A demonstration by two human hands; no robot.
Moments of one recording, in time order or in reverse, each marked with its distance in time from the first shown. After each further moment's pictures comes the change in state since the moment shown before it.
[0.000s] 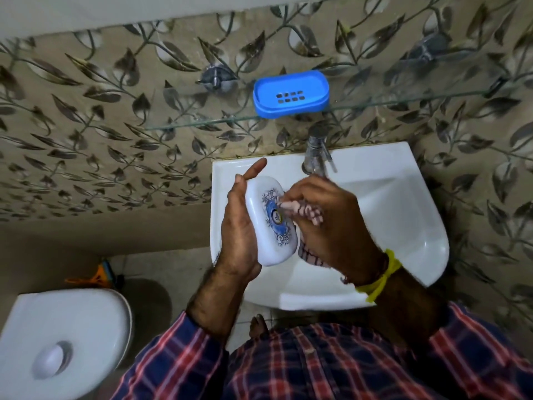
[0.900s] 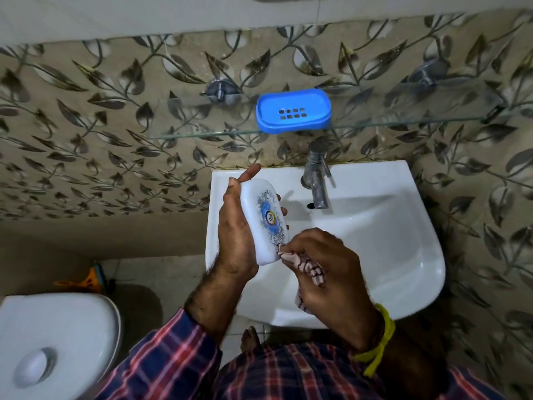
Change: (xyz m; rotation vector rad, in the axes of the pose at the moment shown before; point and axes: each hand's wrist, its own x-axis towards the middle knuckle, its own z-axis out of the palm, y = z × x) left_hand 0.020 0.002 0.004 0.045 0.093 0.086; right_hand -0.047 -0.011 0.004 0.012 0.033 0.068
